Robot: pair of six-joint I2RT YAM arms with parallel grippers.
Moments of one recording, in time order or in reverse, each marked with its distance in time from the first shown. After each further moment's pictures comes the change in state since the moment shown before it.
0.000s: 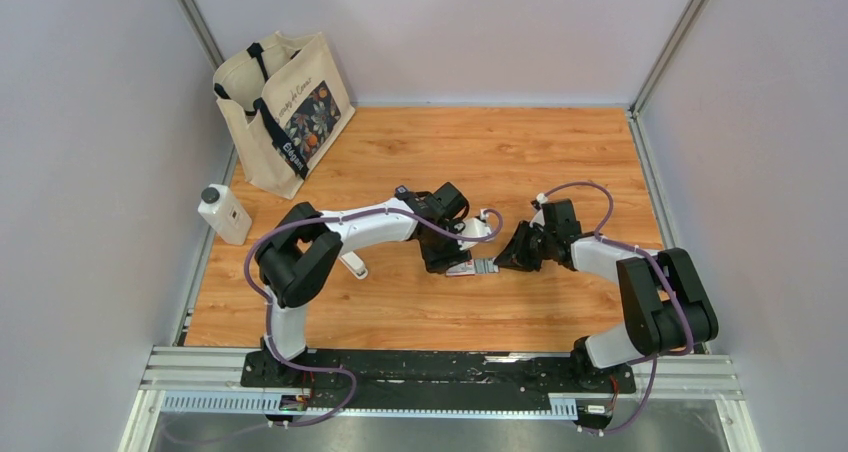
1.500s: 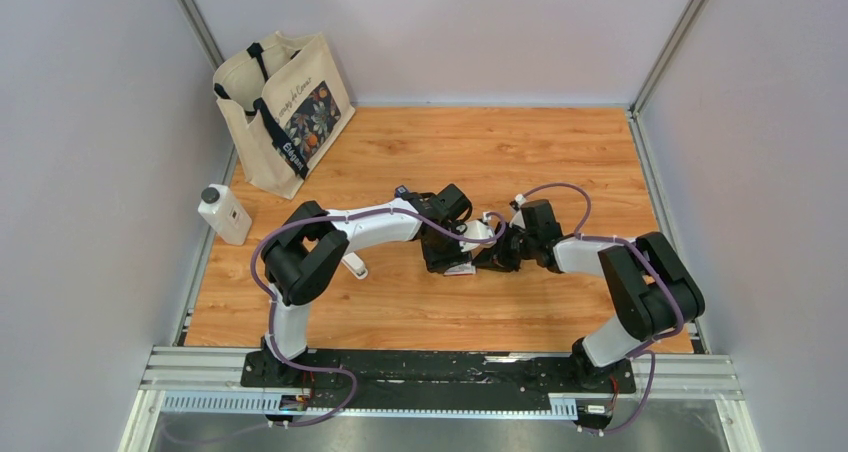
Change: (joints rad) left arm -0.011 0.040 0.028 -0.010 -0.021 0.023; right arm 0.134 0.100 0.002 0.194 -0.053 0.137
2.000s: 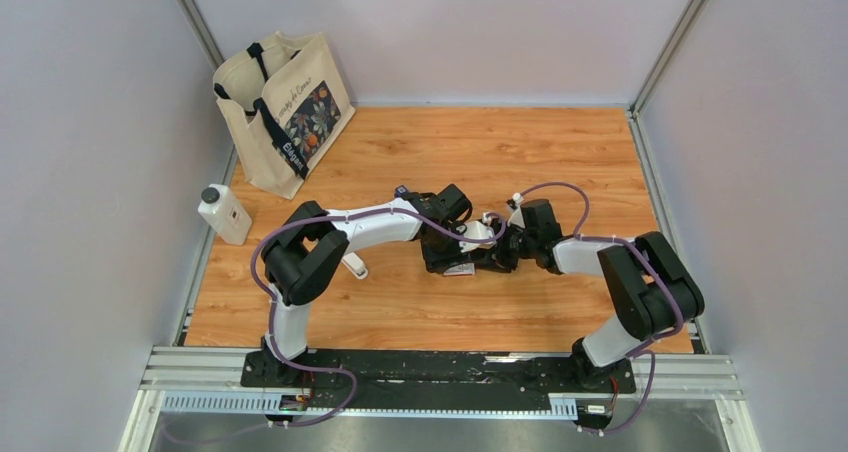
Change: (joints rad) left arm -0.001 0.000 0.004 -0.013 -0.001 0.002; right arm 0.003 0.004 -0.008 0.053 -0.049 0.010
